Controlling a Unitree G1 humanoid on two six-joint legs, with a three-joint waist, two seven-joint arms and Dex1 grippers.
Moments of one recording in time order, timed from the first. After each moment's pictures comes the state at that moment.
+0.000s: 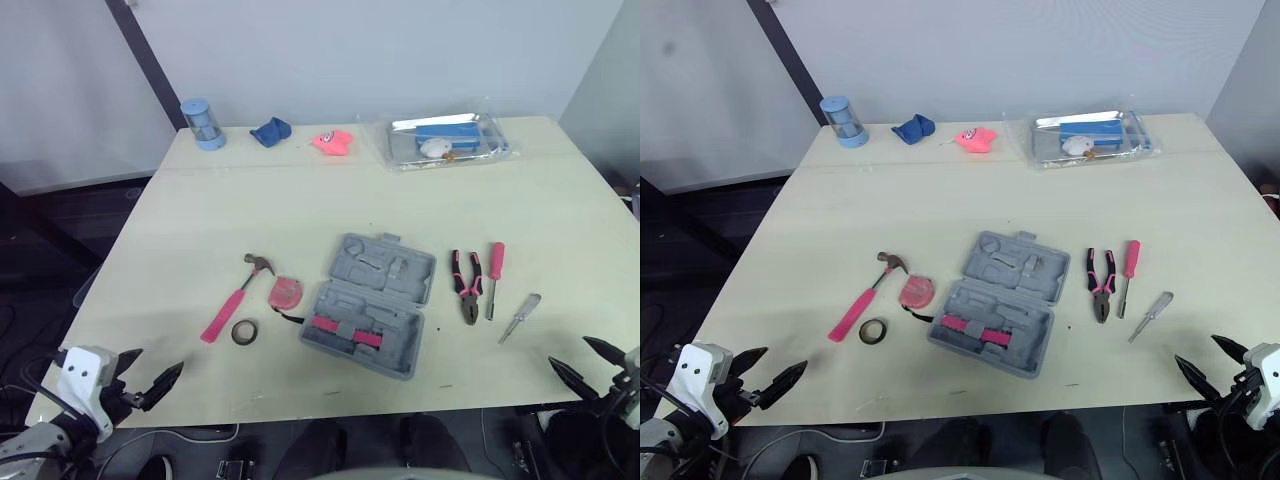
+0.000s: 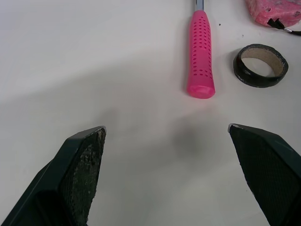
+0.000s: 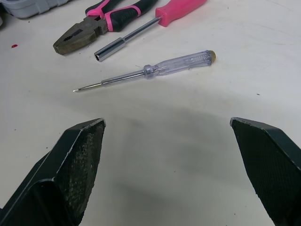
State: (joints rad) left arm 0.48 0.63 0.54 0.00 -0.41 0.15 -0.82; right arm 0.35 -0.64 -0.43 0.29 0.45 -0.20 0.96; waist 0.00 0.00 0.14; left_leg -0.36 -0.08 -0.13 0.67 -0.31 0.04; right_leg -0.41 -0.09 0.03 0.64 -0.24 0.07
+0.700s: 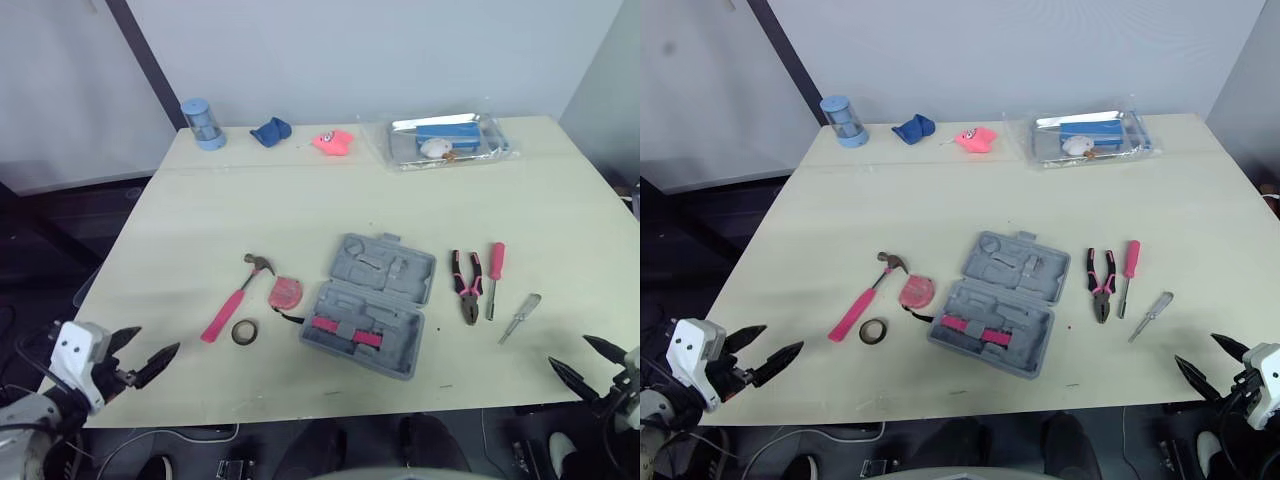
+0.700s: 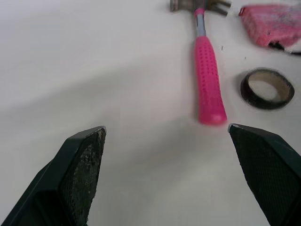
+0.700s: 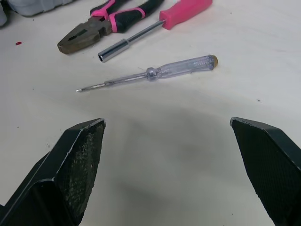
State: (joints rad) left arm 0.33 0.74 0.54 0.13 -0.43 0.12 -0.95; right arm 0.35 -0.64 -0.44 0.27 0.43 -0.22 0.97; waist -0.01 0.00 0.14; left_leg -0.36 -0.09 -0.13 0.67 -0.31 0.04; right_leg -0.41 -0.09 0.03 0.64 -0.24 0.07
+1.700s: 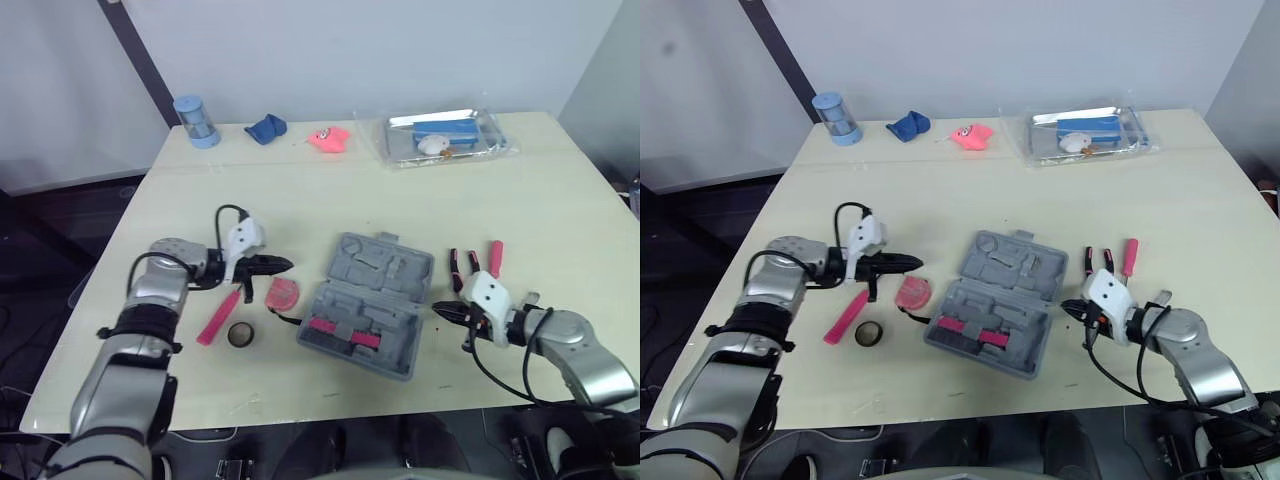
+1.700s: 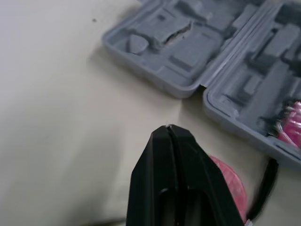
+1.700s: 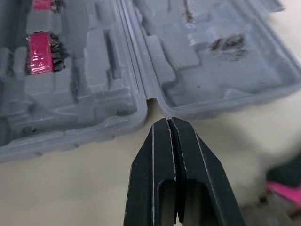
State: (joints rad) left arm -0.72 0.63 -0.13 0.84 -0.08 -0.15 -1.33; right arm -0.12 -0.66 0.16 -0.18 0.18 0.37 0.84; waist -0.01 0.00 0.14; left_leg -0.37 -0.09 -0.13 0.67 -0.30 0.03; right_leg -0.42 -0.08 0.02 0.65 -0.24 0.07
